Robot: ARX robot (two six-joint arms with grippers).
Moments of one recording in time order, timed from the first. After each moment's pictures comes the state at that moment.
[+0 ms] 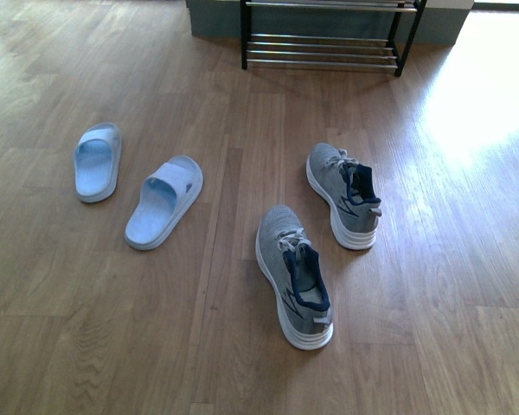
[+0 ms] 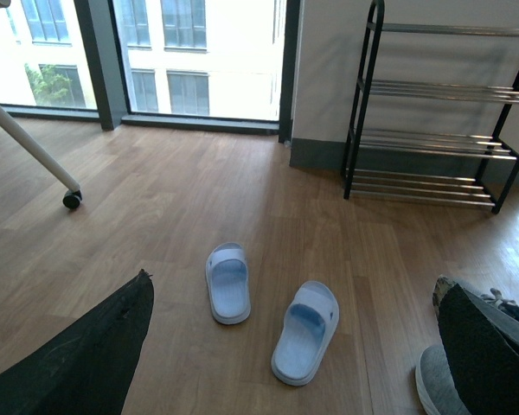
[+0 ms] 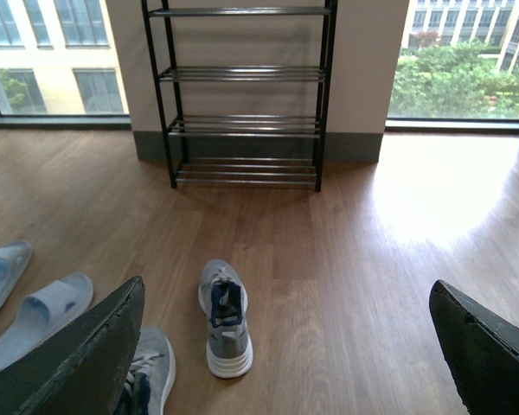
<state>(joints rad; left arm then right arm) 0.00 0.02 0.01 0.00 0.00 -0.01 0.00 0.00 0.02 0.00 0.00 0.00</state>
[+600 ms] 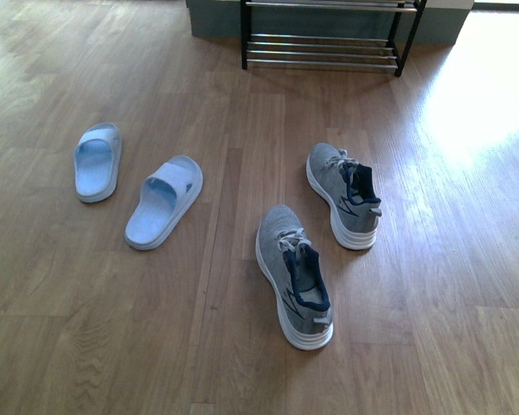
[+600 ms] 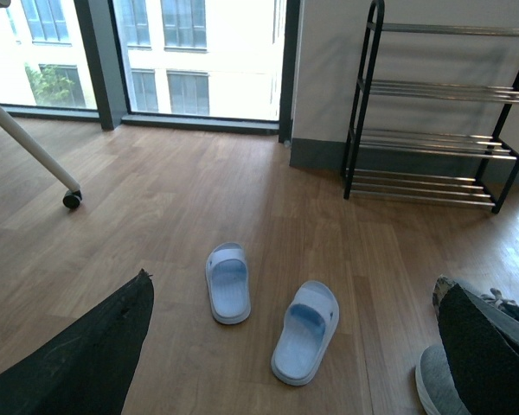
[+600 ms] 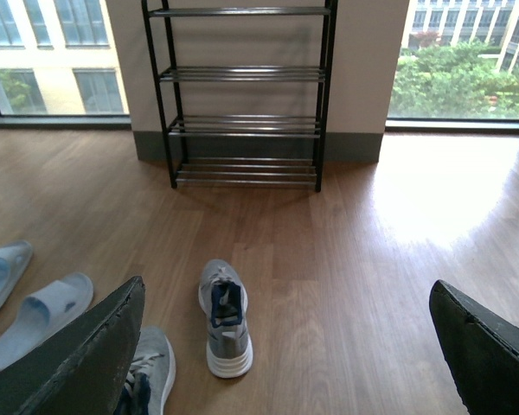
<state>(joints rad) 0.00 0.02 0.01 0.00 0.00 -0.01 0.00 0.00 0.02 0.00 0.00 0.00</state>
